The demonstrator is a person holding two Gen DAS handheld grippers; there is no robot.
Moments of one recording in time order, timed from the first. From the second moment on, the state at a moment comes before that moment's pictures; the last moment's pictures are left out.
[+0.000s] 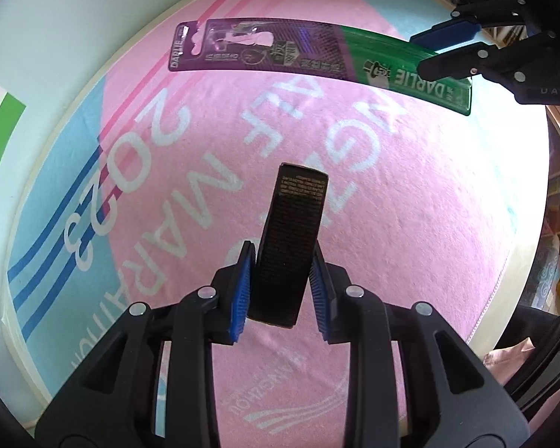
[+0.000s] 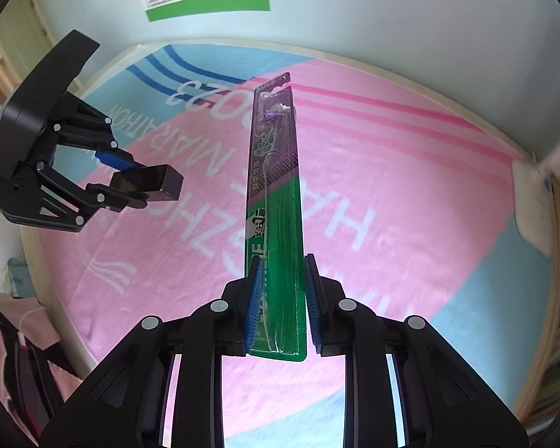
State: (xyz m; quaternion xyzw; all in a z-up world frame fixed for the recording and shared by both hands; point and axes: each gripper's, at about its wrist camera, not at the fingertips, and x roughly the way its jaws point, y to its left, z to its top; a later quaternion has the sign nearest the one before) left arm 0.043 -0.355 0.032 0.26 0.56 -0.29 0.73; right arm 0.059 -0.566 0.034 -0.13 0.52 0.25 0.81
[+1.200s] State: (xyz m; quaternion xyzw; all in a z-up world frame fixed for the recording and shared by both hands) left arm -0.143 -0.482 0.037 0.44 0.43 -0.52 0.59; right arm -0.248 -0.595 0.040 0.05 0.53 -0.04 0.84
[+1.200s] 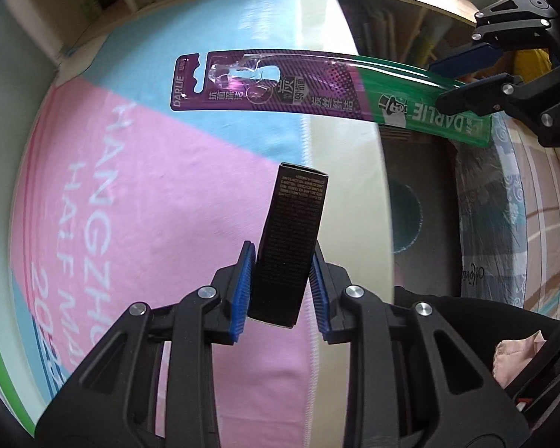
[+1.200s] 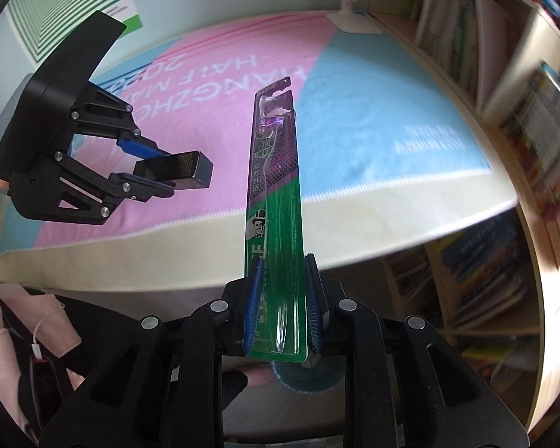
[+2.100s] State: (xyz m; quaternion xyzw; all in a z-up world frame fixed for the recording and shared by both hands) left arm -0.351 -0.556 -0.019 0.54 0.37 -0.62 0.43; right arm -0.495 -0.591 -0.025 0.23 0.56 -0.21 0.77
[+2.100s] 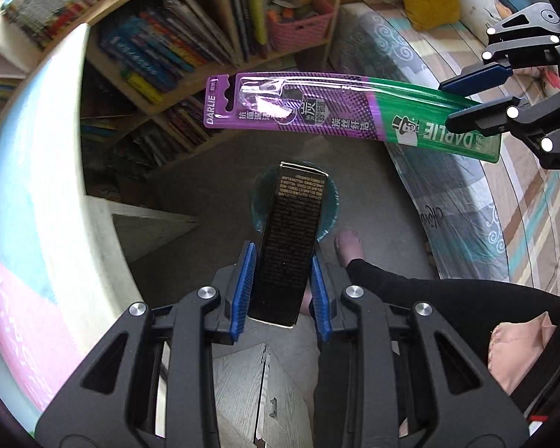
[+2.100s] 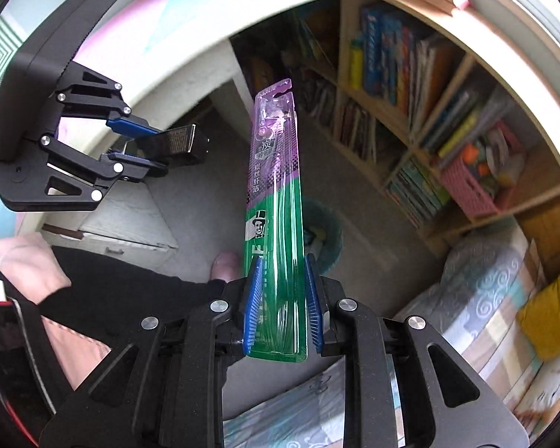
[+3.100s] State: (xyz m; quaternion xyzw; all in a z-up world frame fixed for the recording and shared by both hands) left arm -0.377 -0.607 -0.101 0.61 0.36 -0.60 0.37; right arm -0.503 -0.632 -0.096 0.30 0.59 -0.20 0.72
